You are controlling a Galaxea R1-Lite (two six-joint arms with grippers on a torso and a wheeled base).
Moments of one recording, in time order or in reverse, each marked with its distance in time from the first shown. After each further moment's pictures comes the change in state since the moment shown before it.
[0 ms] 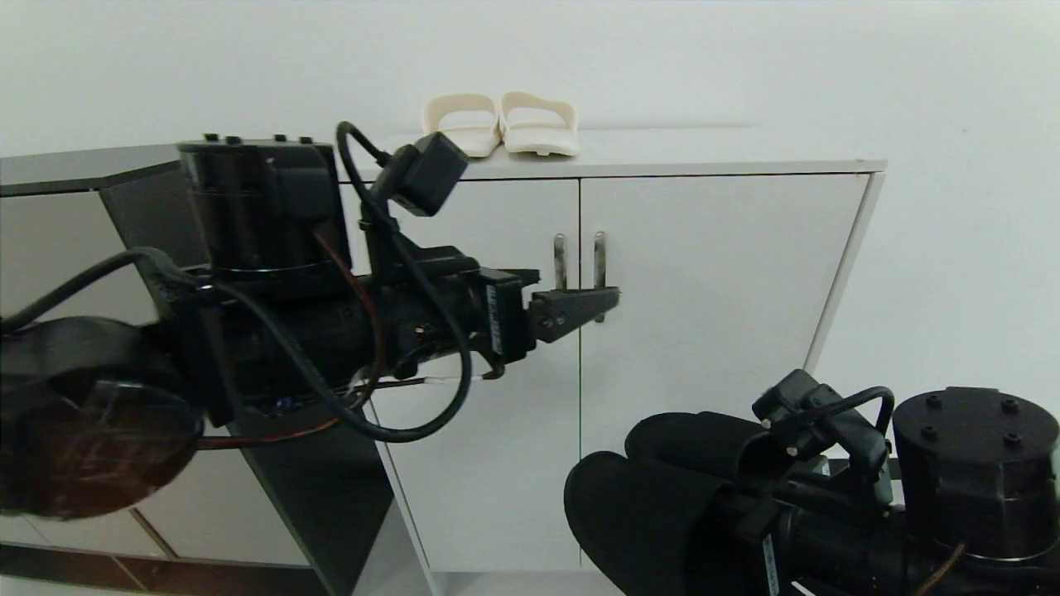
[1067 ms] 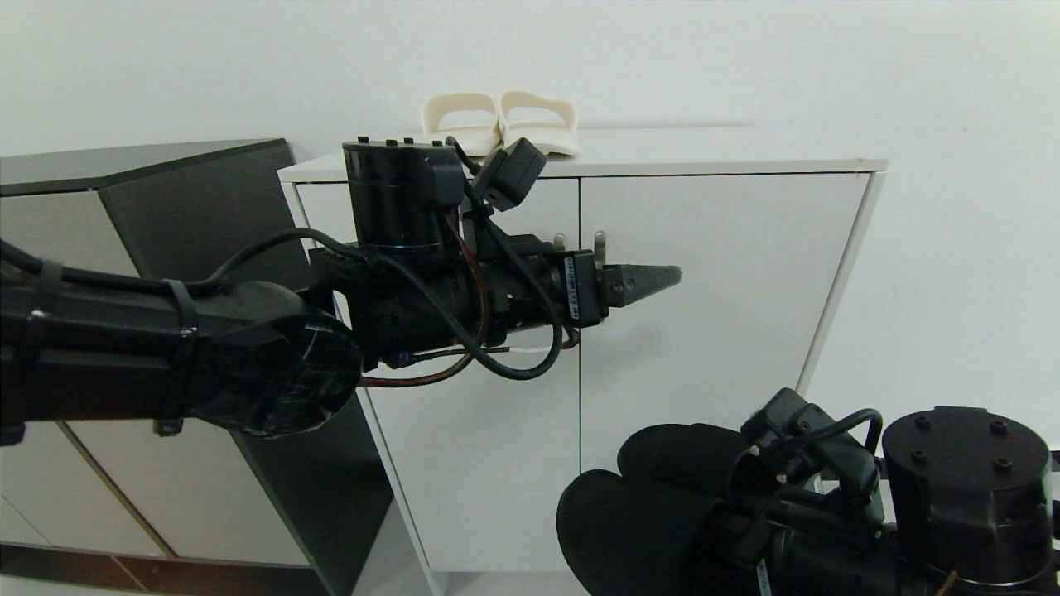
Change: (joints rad) left arm -0.015 0.199 -0.212 0.004 -0.084 -0.152; right arm 0.030 0.016 0.024 -0.027 -0.005 -0.029
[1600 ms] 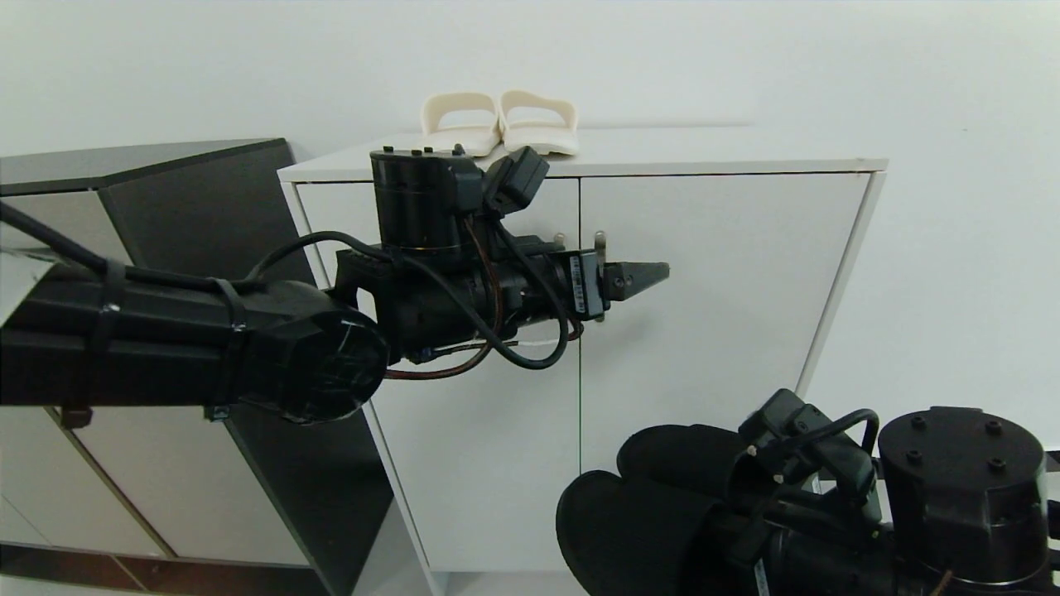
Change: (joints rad) left arm 0.014 0.054 -0.045 0.001 0.083 0.015; right arm 0.000 0.005 -0.001 0.000 0.000 0.002
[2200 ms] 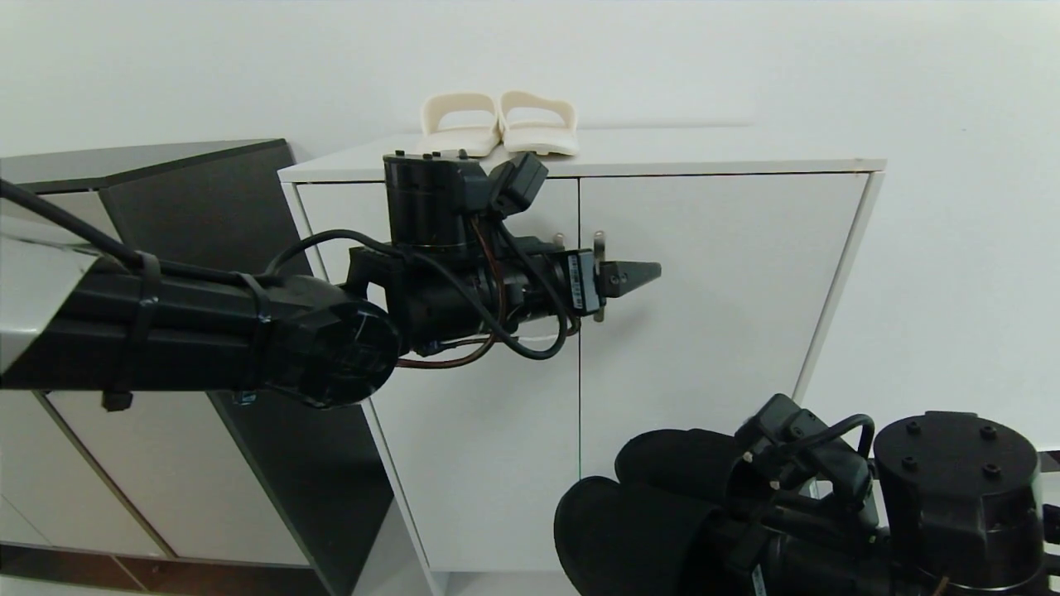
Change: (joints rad) left arm 0.034 0.044 -0.045 0.032 0.014 0.000; right arm 0.009 0.005 0.003 0.000 0.000 -0.002
